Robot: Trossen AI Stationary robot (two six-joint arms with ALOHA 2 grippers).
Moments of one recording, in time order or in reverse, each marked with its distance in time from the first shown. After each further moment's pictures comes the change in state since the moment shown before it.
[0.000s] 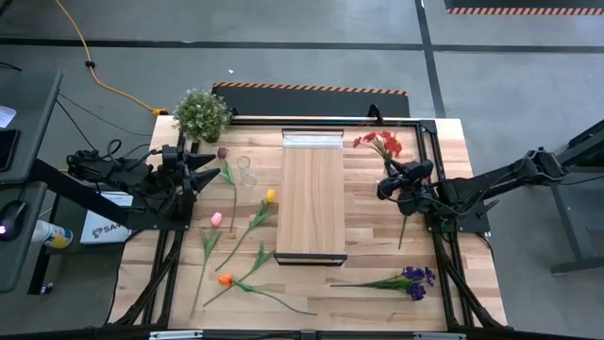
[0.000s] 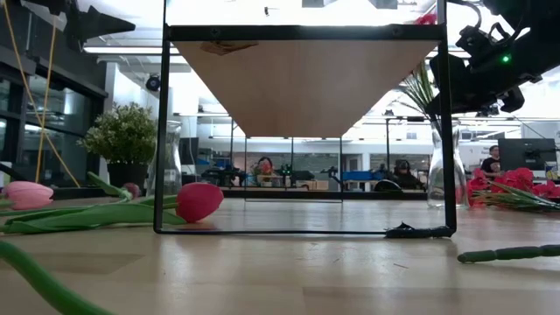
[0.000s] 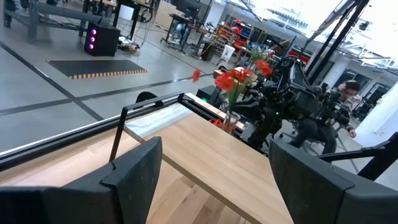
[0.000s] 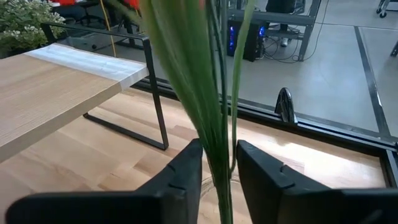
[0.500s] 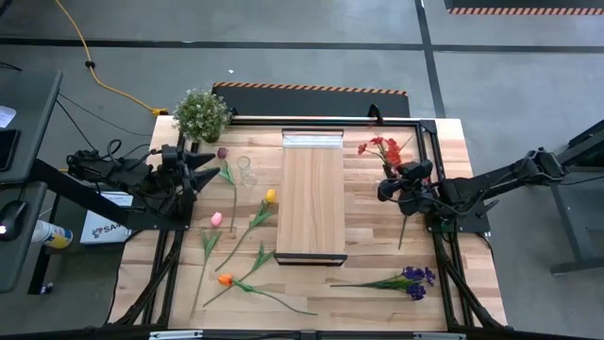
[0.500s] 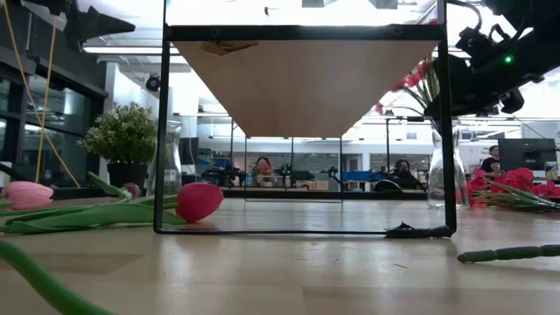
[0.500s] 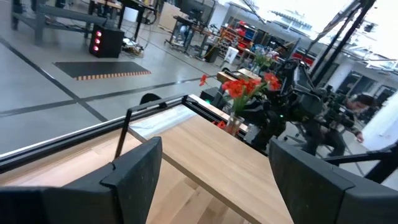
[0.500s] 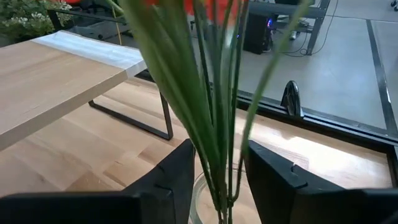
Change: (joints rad) left arm 0.000 0.000 0.000 0.000 -0.025 0.000; right arm 0.000 -0.021 0.000 -0.028 -0.047 -0.009
